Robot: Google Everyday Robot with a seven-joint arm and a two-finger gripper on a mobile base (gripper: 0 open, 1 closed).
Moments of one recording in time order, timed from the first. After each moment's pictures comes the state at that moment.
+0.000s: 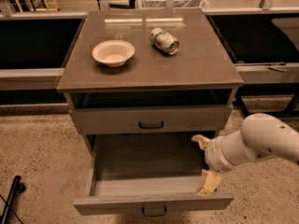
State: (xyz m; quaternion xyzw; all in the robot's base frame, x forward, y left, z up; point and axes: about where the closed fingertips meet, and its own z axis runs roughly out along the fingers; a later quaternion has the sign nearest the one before) arm 0.442 -0.149 0.626 -0.66 0.70 0.14 0.24
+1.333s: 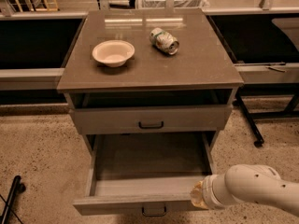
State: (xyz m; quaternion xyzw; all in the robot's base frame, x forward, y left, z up) arm 0.385 -0.163 0.509 -0.66 0.72 0.07 0.19
